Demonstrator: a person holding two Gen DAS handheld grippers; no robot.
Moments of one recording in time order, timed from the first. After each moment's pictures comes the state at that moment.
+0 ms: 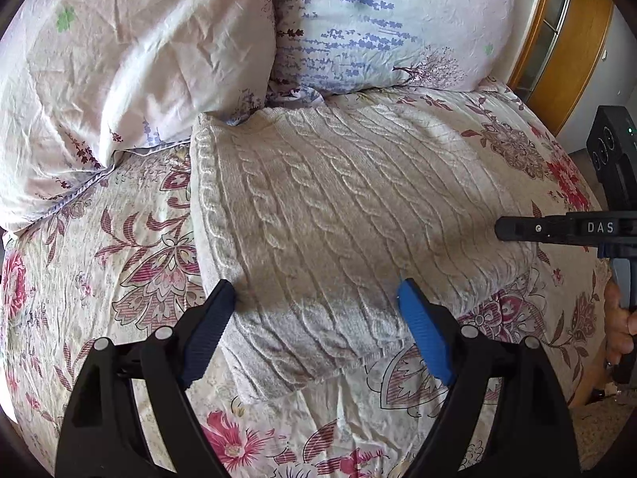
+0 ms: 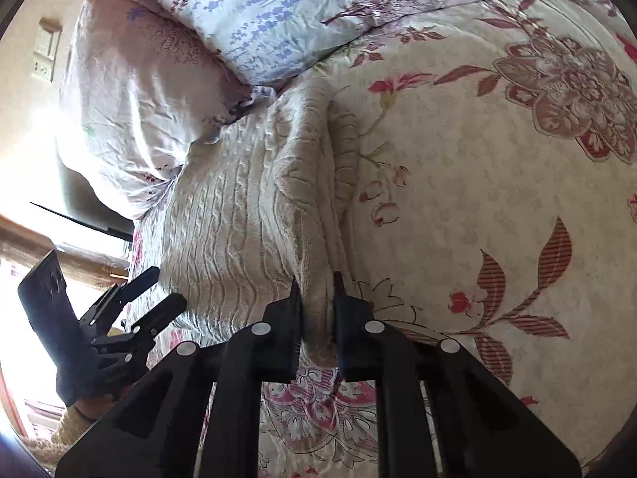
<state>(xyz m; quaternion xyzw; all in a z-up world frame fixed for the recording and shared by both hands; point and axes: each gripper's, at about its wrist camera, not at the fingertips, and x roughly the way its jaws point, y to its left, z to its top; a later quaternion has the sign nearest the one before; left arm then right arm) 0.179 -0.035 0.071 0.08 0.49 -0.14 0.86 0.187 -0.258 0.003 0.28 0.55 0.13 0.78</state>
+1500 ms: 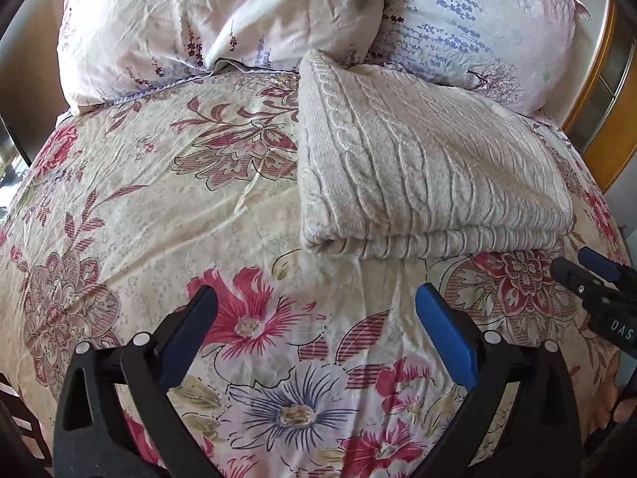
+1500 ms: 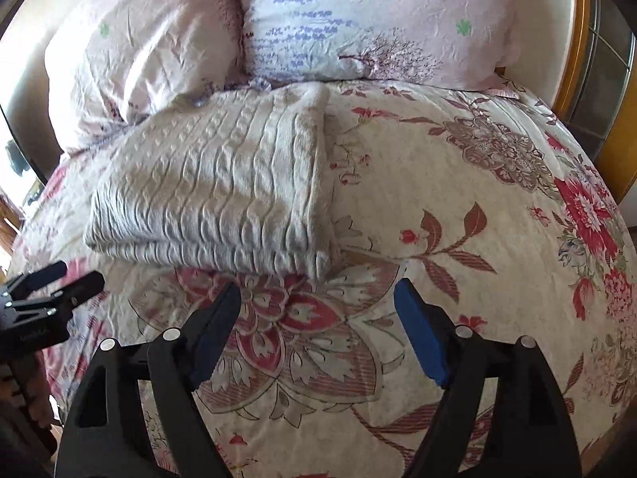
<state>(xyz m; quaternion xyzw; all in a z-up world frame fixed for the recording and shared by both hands) 0.100 0.013 0.037 -0.01 0.47 -0.01 0.88 0.099 -0.191 0.009 0.04 0.48 0.02 0.88</state>
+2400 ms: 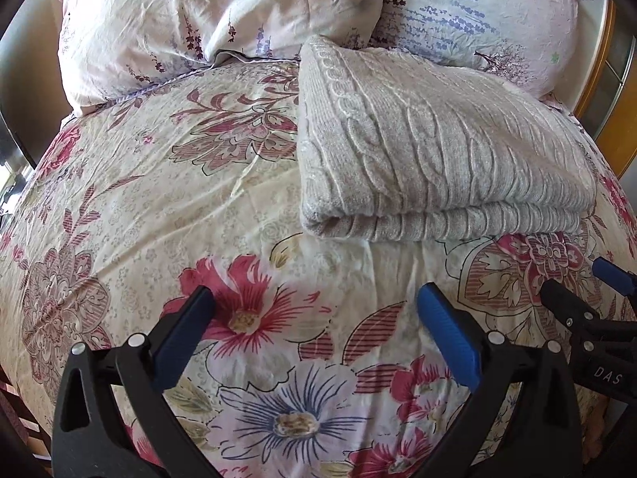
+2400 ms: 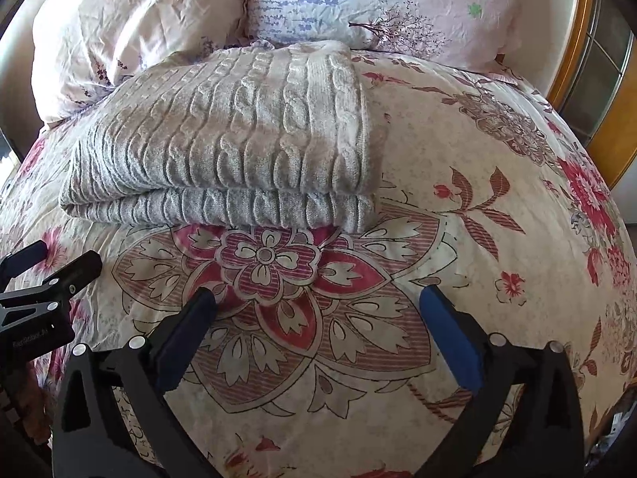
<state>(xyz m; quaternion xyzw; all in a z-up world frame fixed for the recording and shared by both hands) 0.102 0.011 0.023 0.01 0.47 0.00 0.88 0.091 -0.164 -0.010 0.02 0.48 -0.01 0.88</state>
